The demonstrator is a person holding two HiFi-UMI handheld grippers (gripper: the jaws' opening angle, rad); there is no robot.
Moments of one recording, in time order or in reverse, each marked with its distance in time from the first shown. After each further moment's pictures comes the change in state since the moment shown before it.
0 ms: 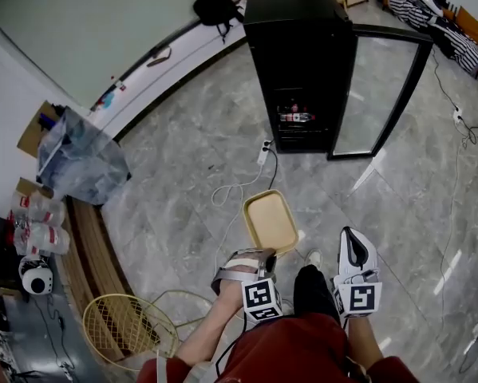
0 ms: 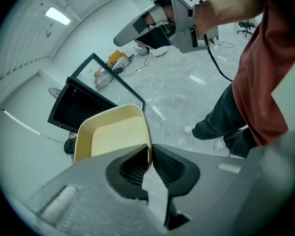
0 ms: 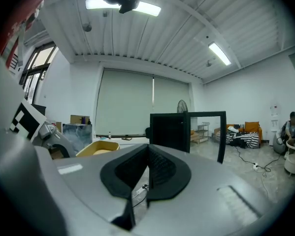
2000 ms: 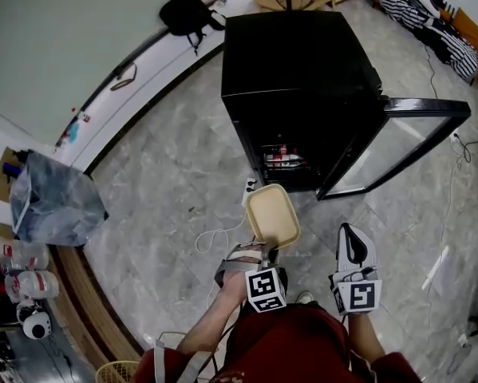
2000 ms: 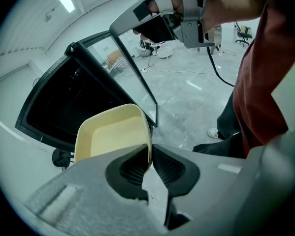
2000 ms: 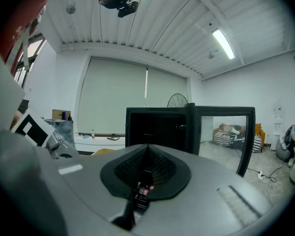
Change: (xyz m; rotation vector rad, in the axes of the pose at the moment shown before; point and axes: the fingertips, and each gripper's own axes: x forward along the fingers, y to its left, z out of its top) left arm 0.209 0.315 0.020 0.018 -0.064 -0.107; right arm 0.338 -0.132 0.031 -0.011 0.052 -0.063
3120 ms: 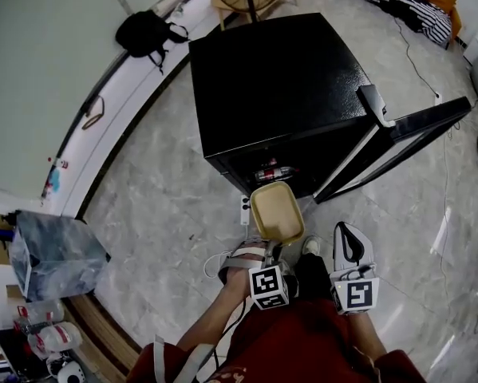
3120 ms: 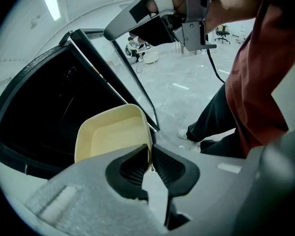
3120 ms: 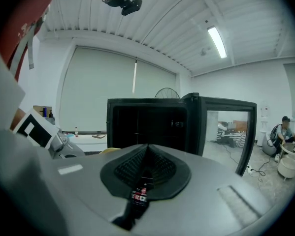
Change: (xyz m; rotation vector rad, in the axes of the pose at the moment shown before) left arm 0.056 0.109 -0.006 0.176 -0.099 -0.109; right arm 0.107 -0.011 0.008 0.045 0.051 -0.160
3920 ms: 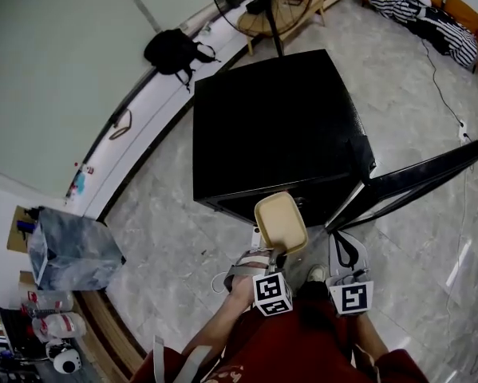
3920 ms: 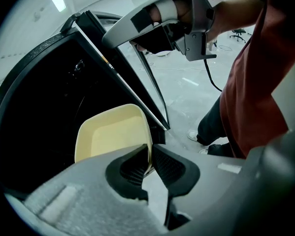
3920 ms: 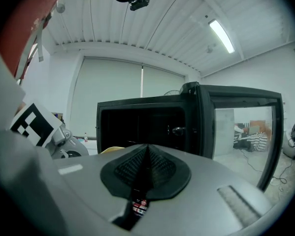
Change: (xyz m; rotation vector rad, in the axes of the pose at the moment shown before) left arm 0.030 0.070 0.056 -0.086 0.093 0.061; right arm 0.065 -0.067 0.010 0.015 -0.081 0.168
